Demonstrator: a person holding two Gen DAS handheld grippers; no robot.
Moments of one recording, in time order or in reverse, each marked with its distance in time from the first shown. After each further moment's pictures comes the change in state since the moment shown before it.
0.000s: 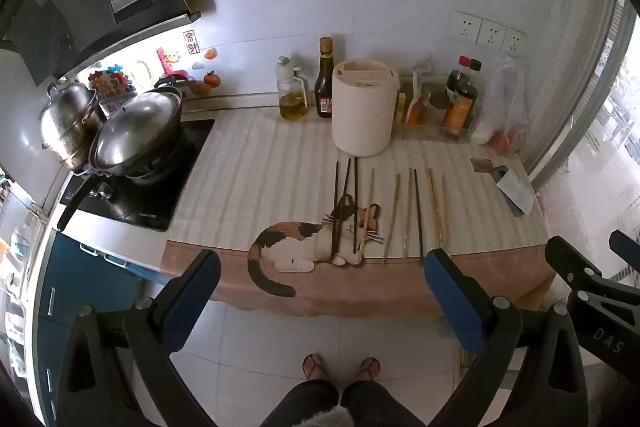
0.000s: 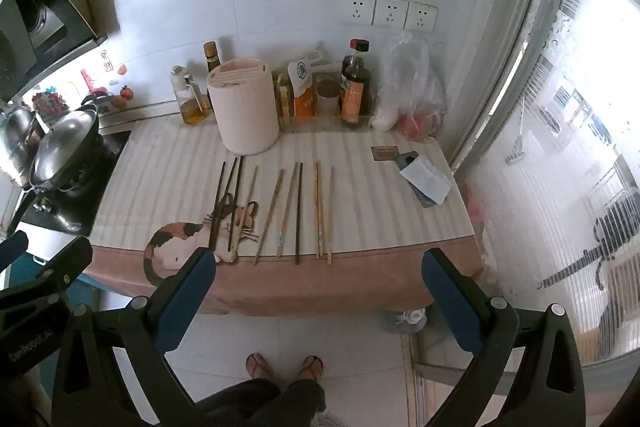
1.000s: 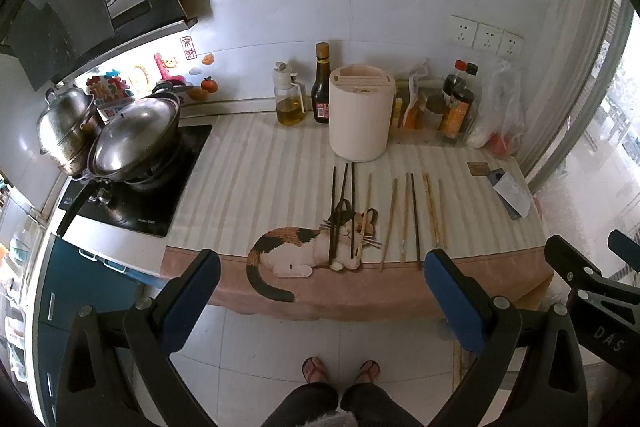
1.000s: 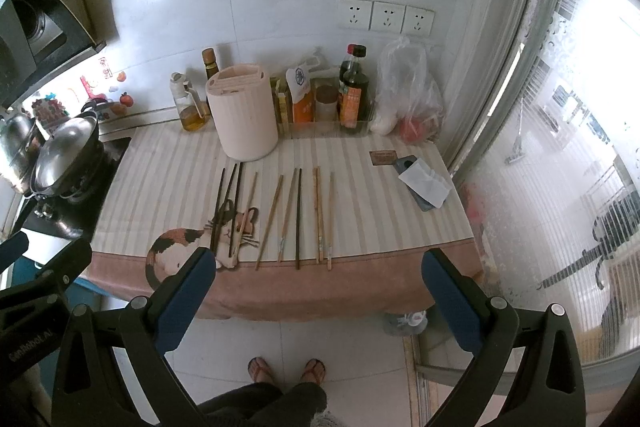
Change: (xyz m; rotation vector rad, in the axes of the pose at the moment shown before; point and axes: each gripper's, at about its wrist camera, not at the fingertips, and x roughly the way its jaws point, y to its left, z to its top) left arm 0.000 0.001 0.000 0.000 -0.008 -0.007; right arm -0.005 -0.002 0.003 0.008 -0.009 0.007
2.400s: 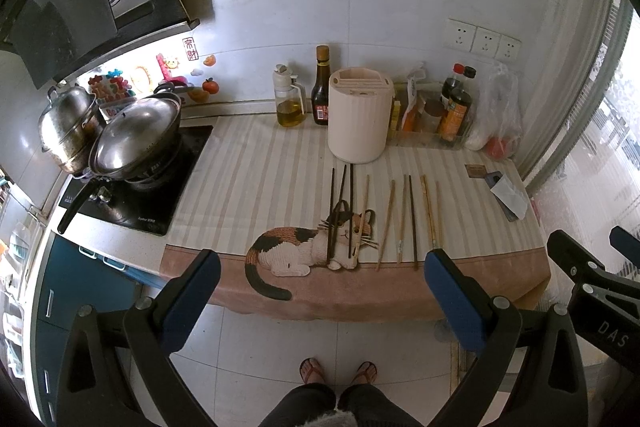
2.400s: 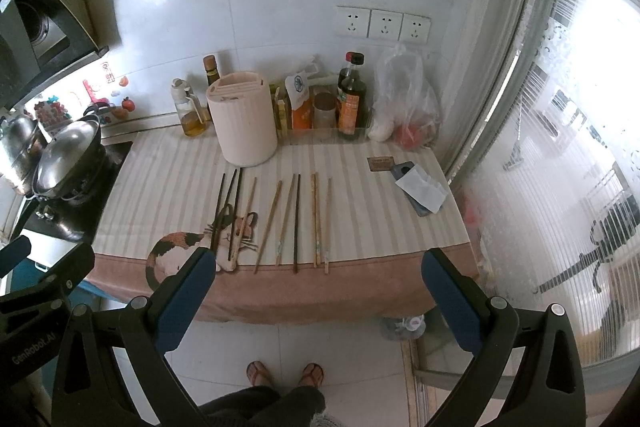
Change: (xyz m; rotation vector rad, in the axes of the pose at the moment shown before) left arm -0.006 -0.008 0.010 -0.002 -0.009 -0.002; right arm -0.013 -0.005 0.012 0.002 -0.014 -0.001
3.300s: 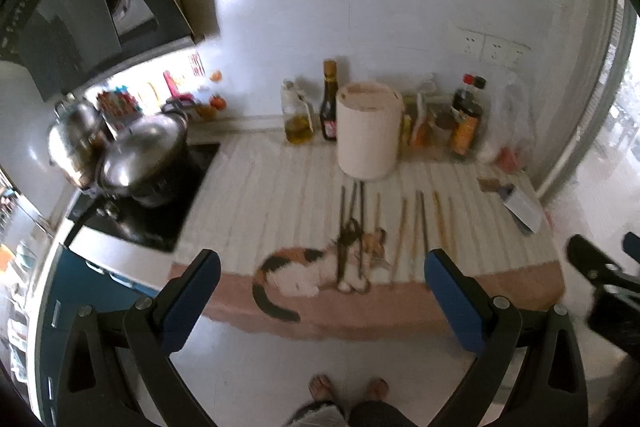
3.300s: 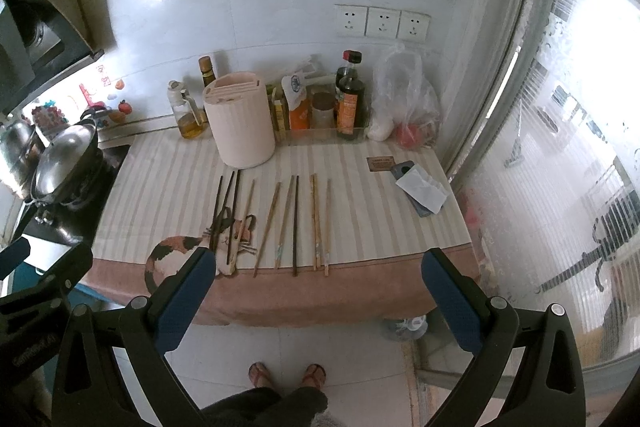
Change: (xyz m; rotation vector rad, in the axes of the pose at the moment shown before) left arm 0.005 -0.010 0.015 0.012 -0.077 0.069; right arm 0.010 -0.004 0.001 0.031 -0.021 0.016
